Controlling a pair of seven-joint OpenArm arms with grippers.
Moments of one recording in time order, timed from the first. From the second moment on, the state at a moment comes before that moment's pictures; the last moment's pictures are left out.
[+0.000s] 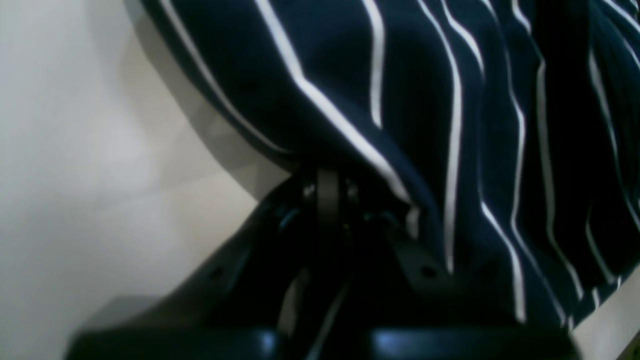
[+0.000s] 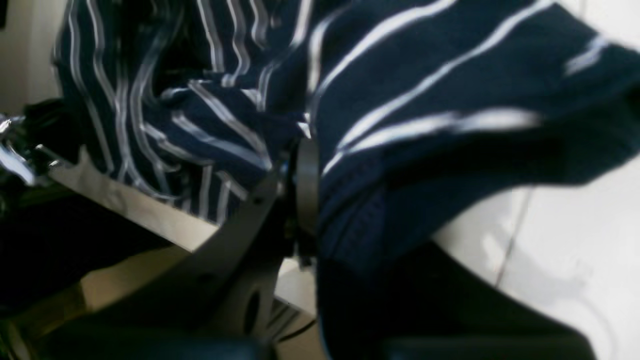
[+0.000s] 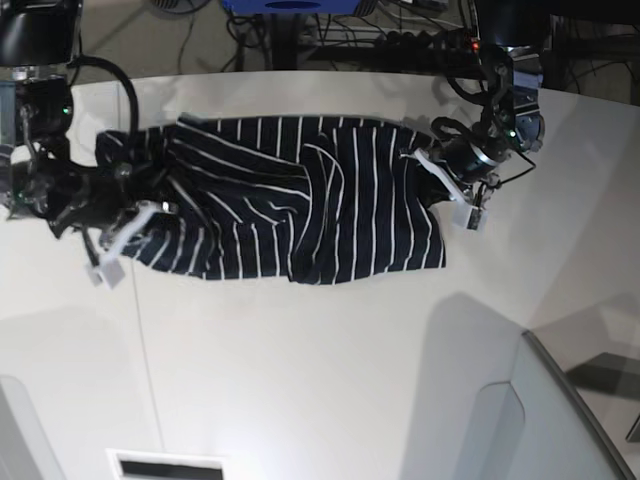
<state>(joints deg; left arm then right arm) 6.2 -9.0 -13.7 64.6 -9.0 -37.5 17.8 -2.6 13.3 4.9 88.4 43.7 11.5 -66.9</state>
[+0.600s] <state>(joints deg) 5.1 -10.5 -6.5 64.5 -9.2 -37.2 17.5 7.5 1.3 -12.7 85.8 43.5 0.0 -69.5</state>
